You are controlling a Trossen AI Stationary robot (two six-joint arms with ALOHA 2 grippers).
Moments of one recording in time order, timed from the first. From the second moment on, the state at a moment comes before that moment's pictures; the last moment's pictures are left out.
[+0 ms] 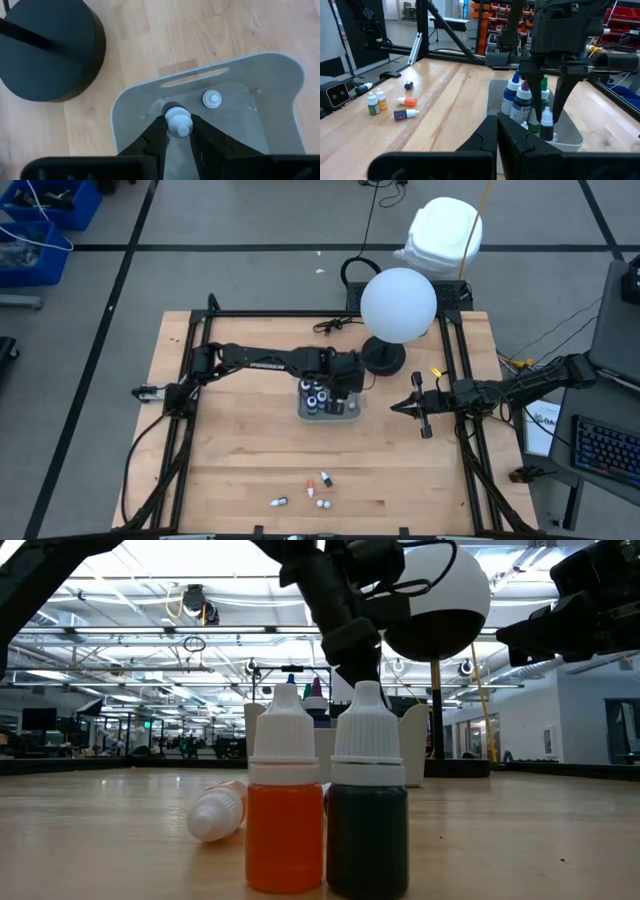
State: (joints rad) left arm 0.08 2.15 1.83 -0.72 -0.02 0.33; right arm 0.20 0.50 0.02 0.42 0.08 -0.09
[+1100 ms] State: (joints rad) left arm 0.10 2.20 1.72 -0.54 -0.05 0.30; right arm 0.20 0.51 0.02 0.43 0.08 -0.09
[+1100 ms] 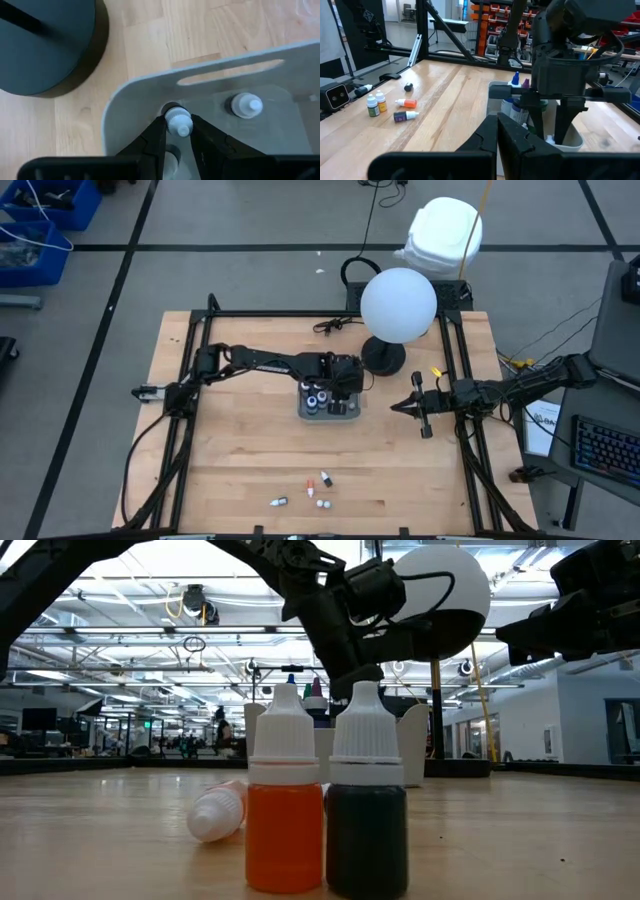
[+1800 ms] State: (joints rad) left arm 0.10 2.22 1.72 -0.55 -0.05 0.25; right arm 0.20 0.51 0.02 0.42 0.08 -0.09
